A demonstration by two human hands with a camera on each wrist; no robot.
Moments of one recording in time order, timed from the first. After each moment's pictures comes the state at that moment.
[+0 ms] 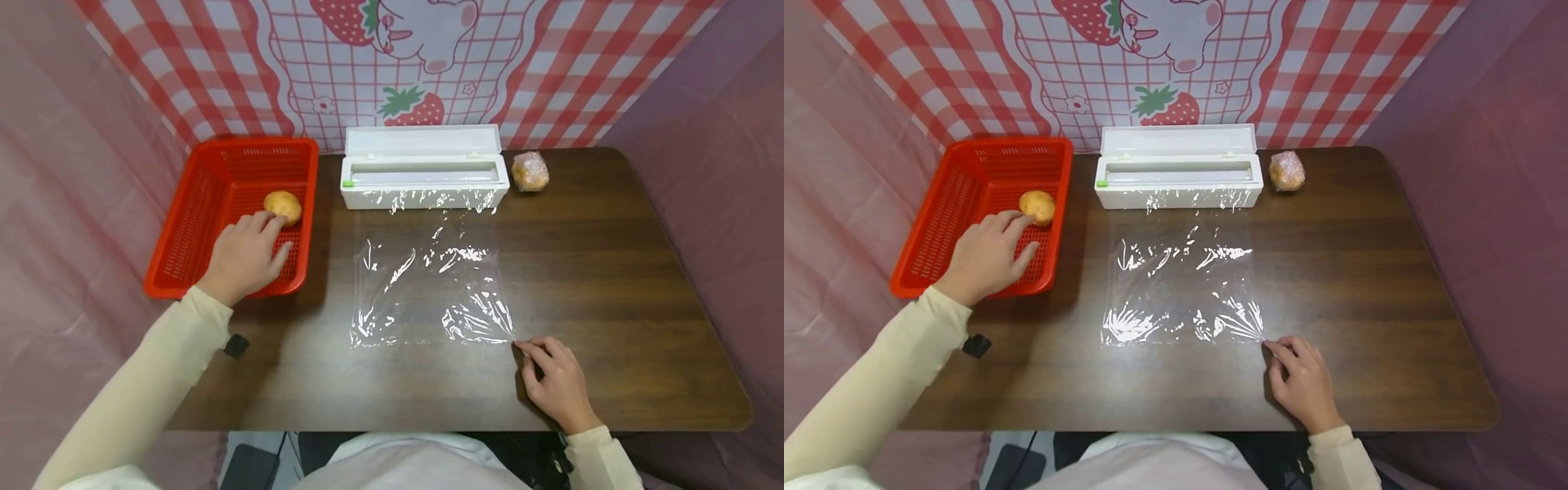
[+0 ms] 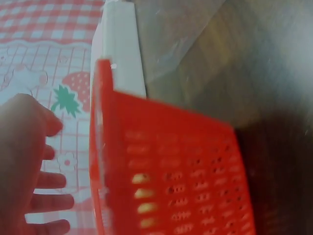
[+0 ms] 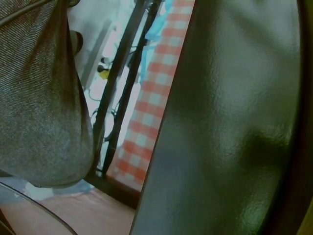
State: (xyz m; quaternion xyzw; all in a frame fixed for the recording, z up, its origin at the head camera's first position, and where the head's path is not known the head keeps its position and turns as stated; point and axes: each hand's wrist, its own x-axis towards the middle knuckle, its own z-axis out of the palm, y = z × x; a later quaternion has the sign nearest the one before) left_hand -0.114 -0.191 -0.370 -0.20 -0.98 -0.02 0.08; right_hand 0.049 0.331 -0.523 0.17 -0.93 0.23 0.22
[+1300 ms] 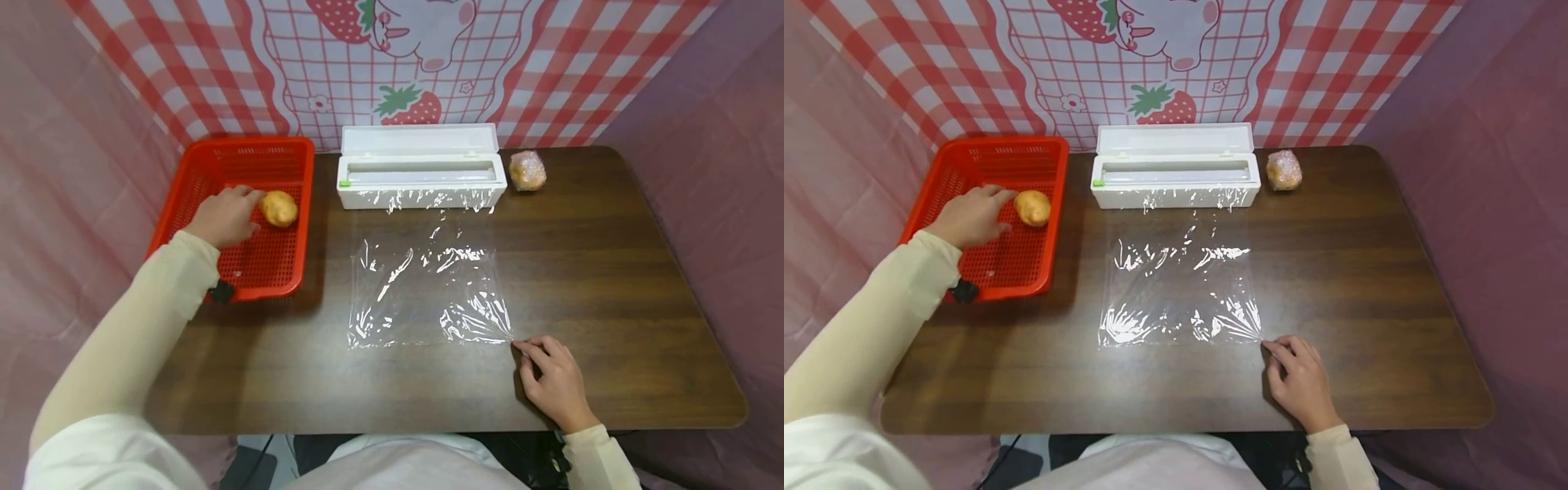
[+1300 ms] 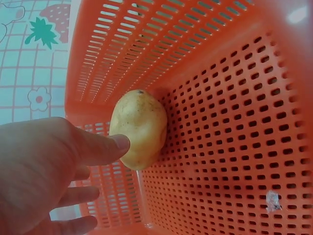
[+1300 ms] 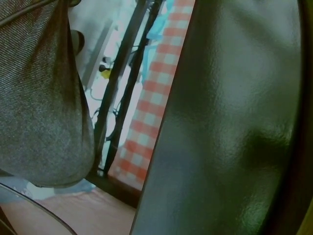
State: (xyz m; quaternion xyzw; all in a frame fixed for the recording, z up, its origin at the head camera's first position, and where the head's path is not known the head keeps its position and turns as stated) left_hand -0.197 -0.233 -0.365 -0.17 -0.98 -0.03 -0.09; right_hand 0.049 0.331 -0.524 0.16 -0.94 0.23 0.22
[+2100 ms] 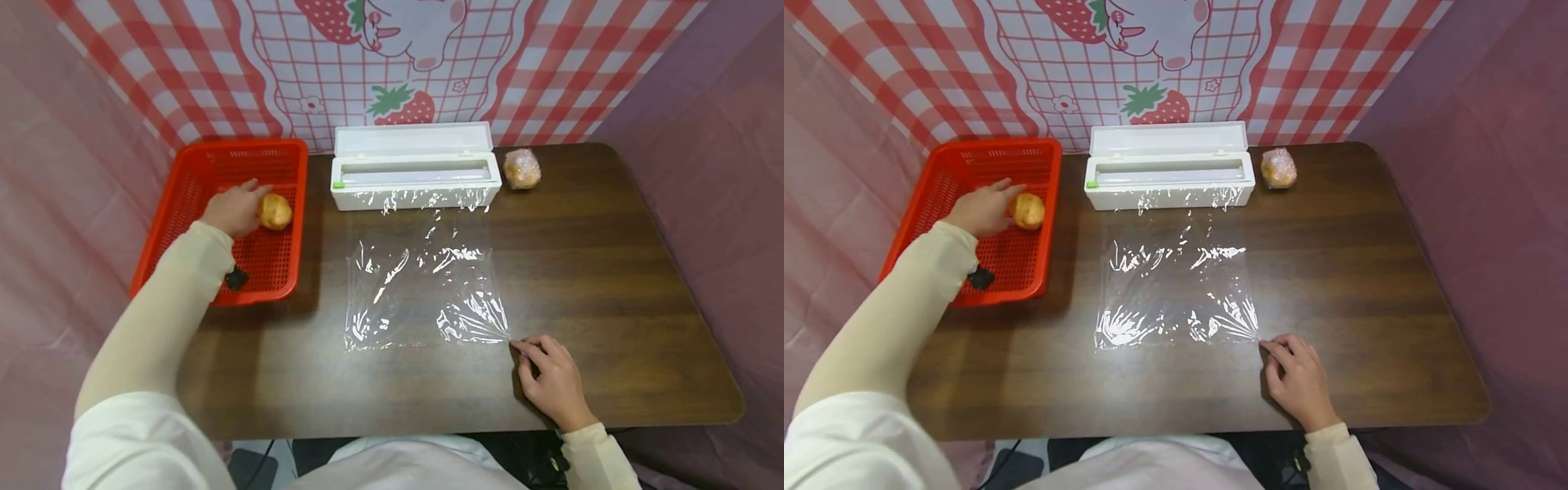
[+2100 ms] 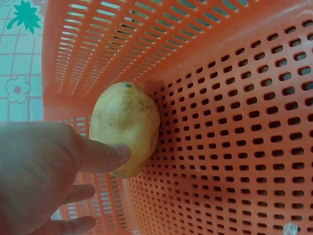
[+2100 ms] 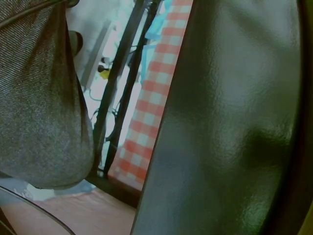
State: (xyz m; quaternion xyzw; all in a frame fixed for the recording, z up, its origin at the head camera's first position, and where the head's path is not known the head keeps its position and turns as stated) left_hand -0.233 -0.221 -0.382 -0.14 -0.98 -0.03 -0.13; right_hand 0.049 0.333 -0.526 0.15 -0.94 0.22 0.21
